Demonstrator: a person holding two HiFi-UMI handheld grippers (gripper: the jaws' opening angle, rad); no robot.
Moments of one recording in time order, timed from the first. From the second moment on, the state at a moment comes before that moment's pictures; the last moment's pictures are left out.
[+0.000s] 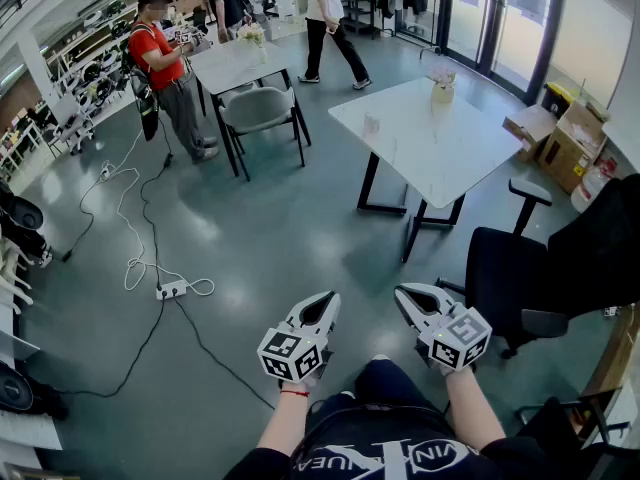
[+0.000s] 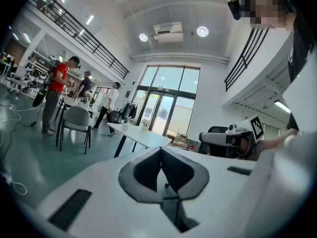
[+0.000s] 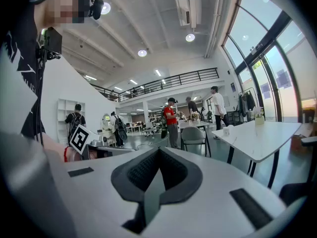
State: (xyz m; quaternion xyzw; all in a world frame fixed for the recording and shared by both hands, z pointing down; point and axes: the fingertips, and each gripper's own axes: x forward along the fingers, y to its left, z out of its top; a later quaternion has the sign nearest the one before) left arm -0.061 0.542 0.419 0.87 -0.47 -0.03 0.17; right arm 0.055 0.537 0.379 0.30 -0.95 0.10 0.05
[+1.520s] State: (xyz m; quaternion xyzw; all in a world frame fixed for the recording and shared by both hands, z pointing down) left arm -0.022 0.256 0.420 0.85 -0.50 0.00 0.18; right arm 0.075 0.250 0.406 0.25 -0.96 0.15 0.06
